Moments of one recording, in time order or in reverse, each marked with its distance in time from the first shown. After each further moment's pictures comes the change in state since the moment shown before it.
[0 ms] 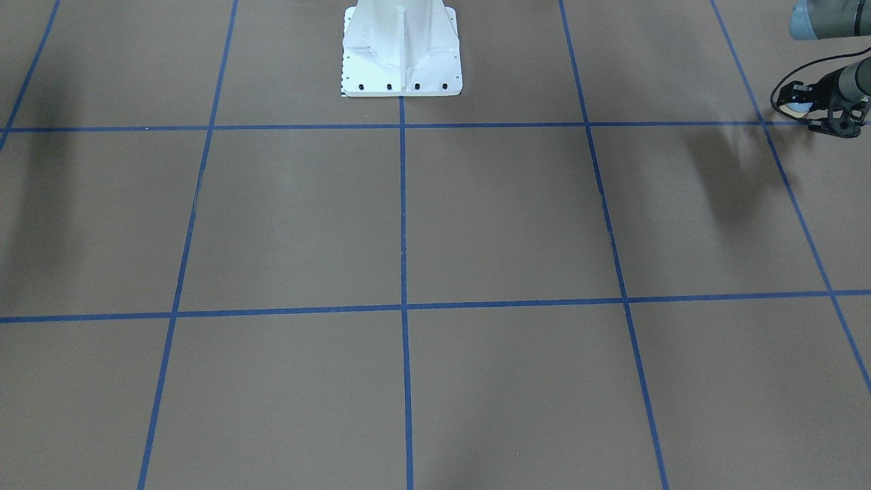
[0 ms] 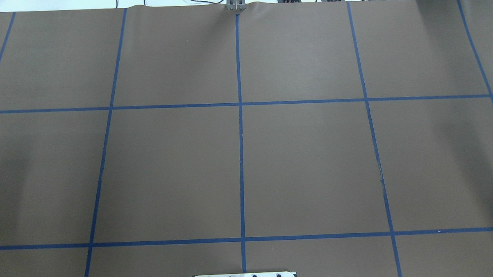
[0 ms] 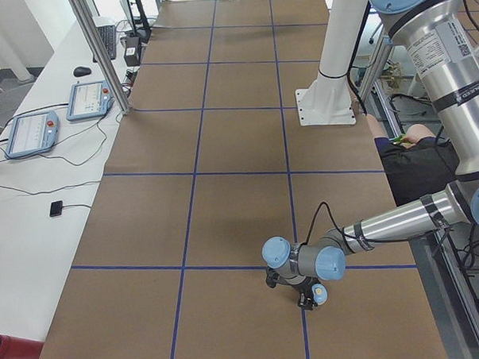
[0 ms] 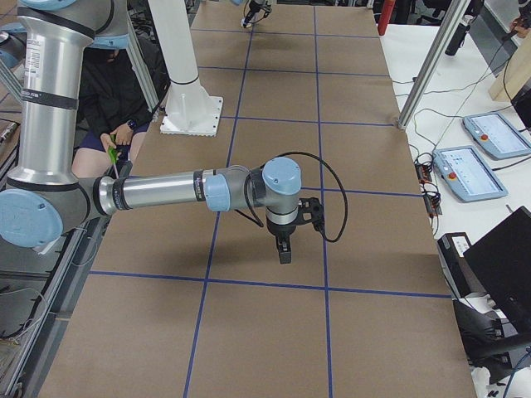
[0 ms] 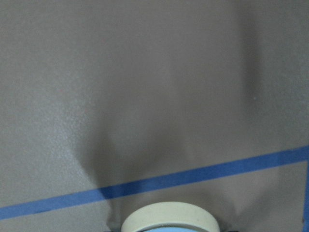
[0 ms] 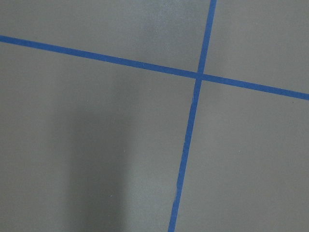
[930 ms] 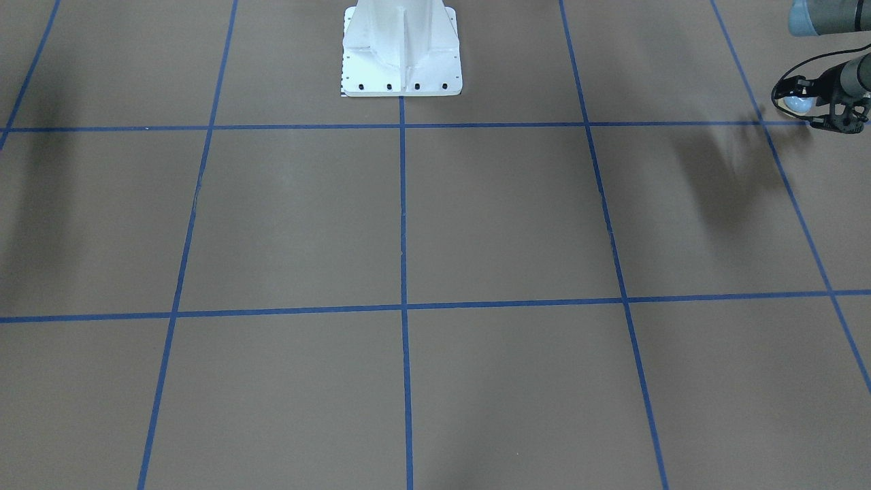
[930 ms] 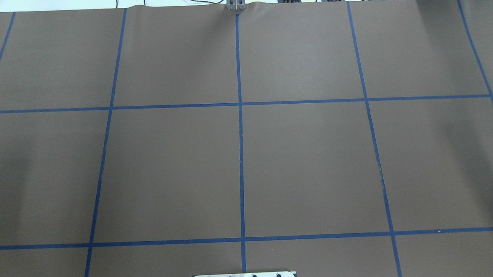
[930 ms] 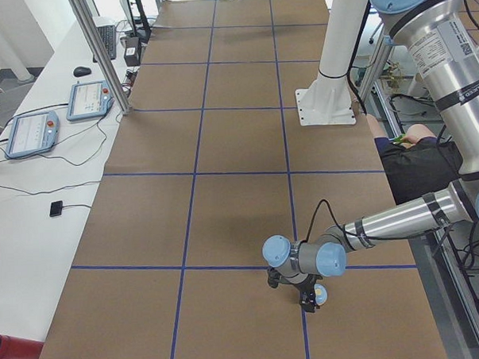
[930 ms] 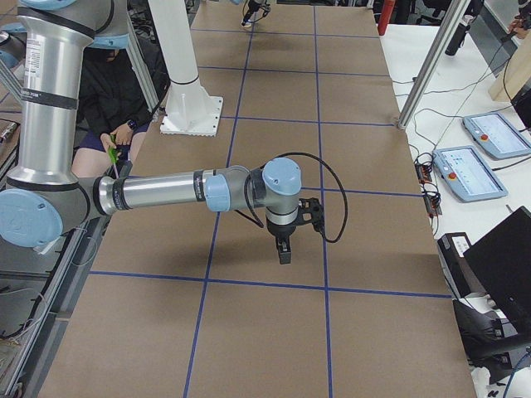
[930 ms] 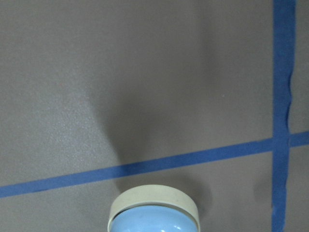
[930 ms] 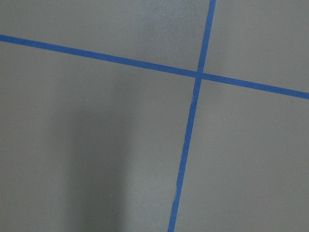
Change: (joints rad) left arm -0.003 0.009 -0.011 0.040 0.000 0.001; right arm -0.001 0.000 -0.003 0.000 0.000 0.000
